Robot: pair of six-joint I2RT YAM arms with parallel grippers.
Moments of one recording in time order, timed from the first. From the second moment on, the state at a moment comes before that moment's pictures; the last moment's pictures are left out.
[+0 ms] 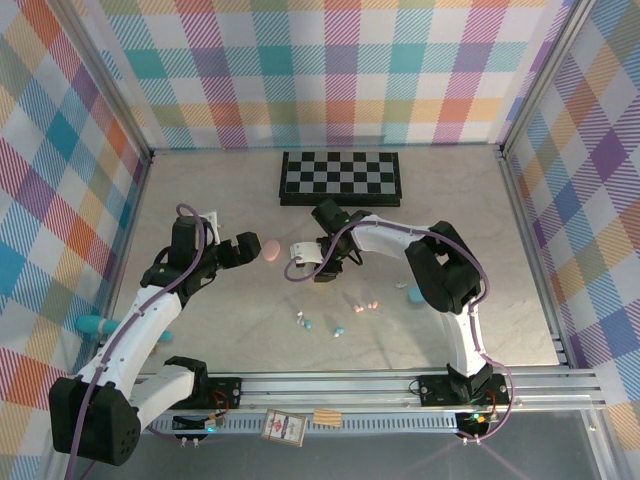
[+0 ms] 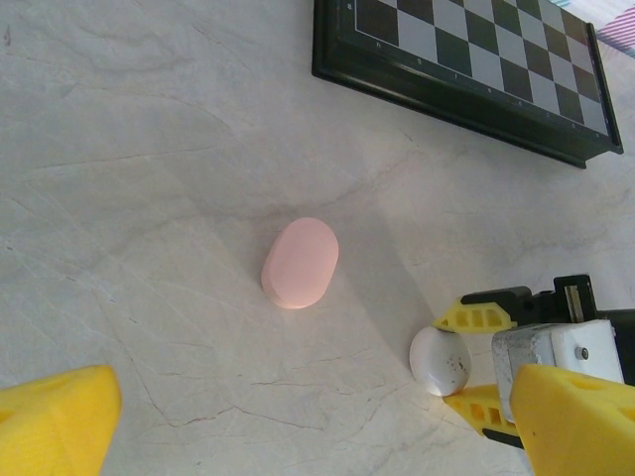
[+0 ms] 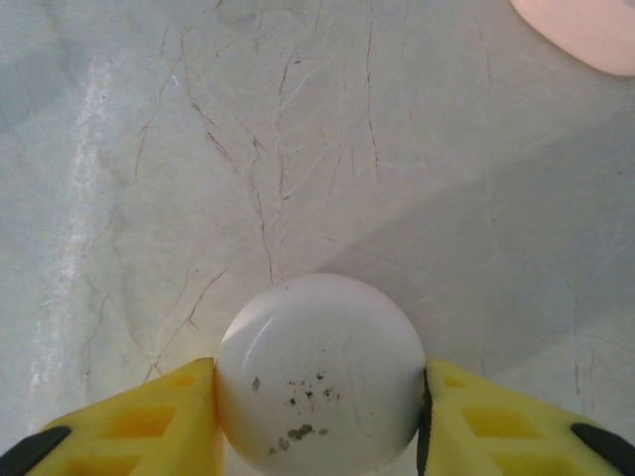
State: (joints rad) left arm -0.20 1.00 0.73 -0.43 0.17 -0.45; right arm 0.73 2.07 1.43 -0.58 -0.35 -1.00
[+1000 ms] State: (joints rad) left arm -0.31 1.09 0.78 -0.32 0.41 -0.60; right arm 0.66 1.85 1.32 -0.39 -0.37 -0.85
